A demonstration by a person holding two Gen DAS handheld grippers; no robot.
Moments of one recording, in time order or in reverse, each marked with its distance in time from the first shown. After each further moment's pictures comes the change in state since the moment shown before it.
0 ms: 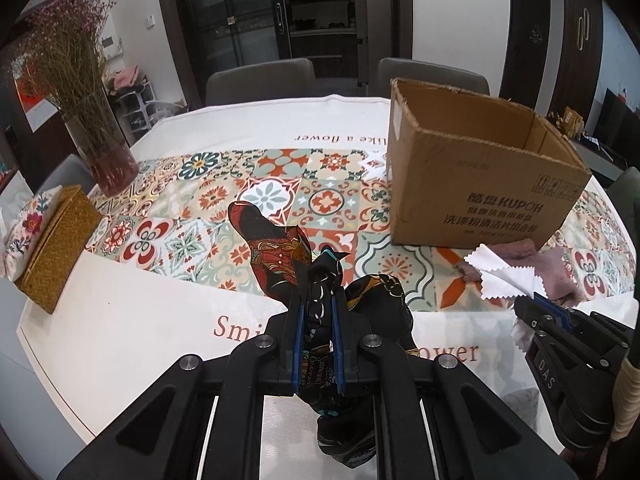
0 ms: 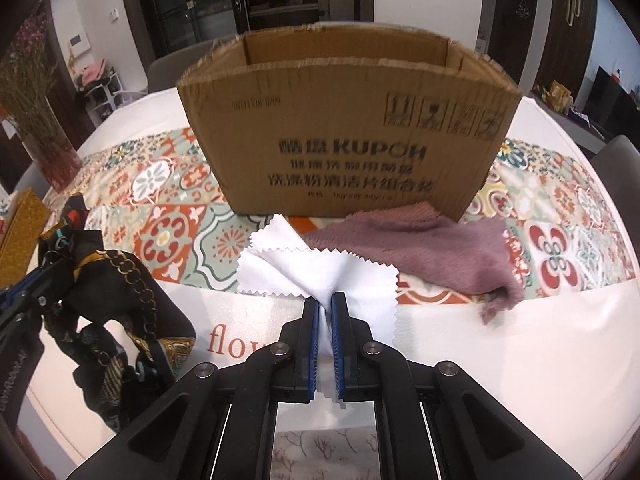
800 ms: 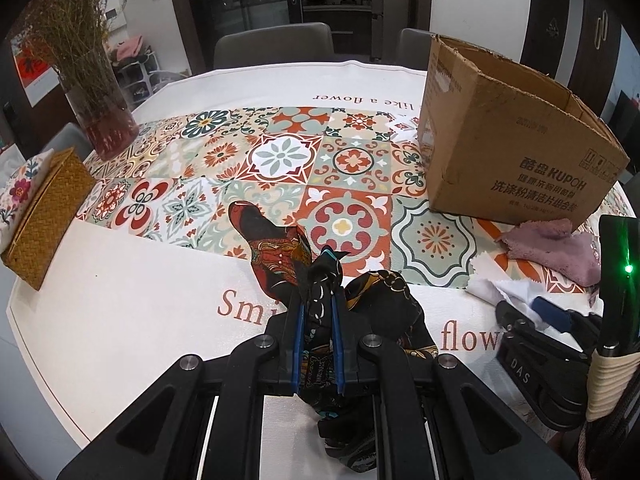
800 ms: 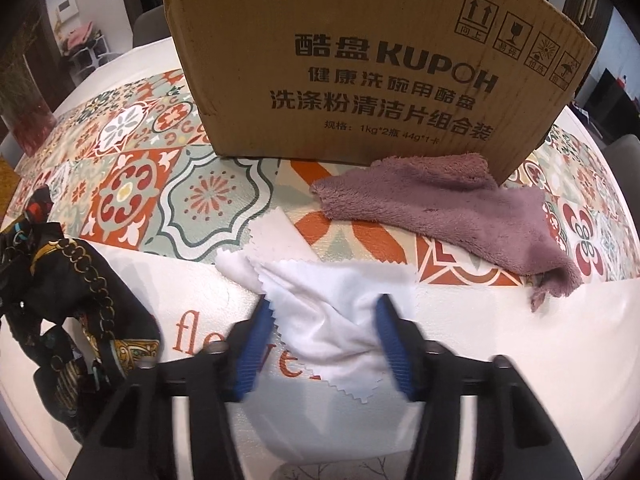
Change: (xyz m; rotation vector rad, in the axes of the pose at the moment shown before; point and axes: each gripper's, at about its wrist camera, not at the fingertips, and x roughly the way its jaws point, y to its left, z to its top) left arm 0.045 0.027 -0.018 -0.040 0.089 0.003; right arm 0.072 0.025 -0.019 -0.038 0.131 -0.059
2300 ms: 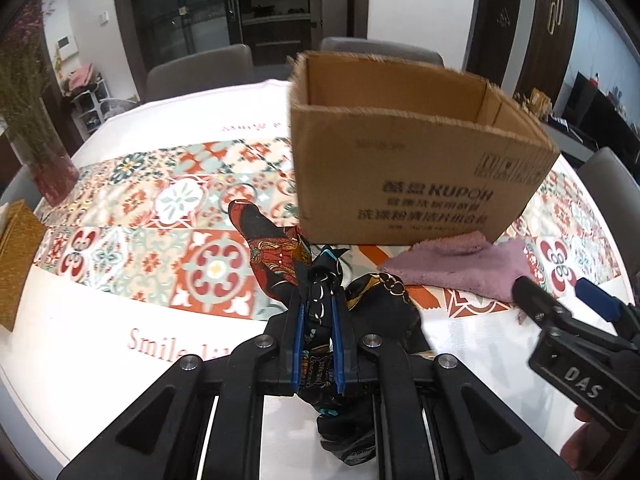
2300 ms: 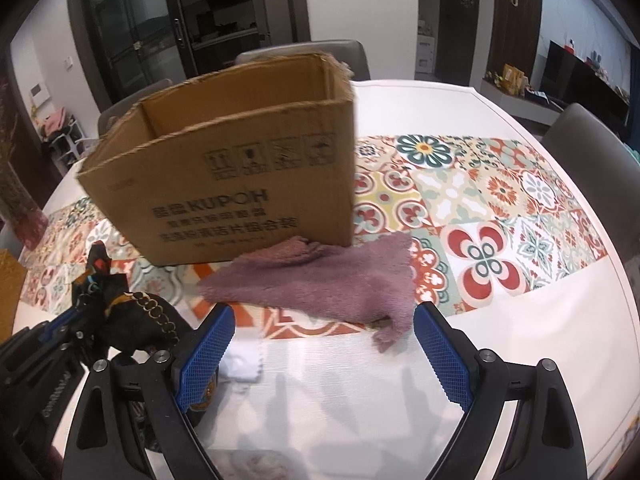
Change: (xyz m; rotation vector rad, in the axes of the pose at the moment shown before) left arm -0.017 -0.105 0.026 0.109 -0.027 -0.134; right arm -0.079 -0.117 0.017 0.184 -0.192 -0.008
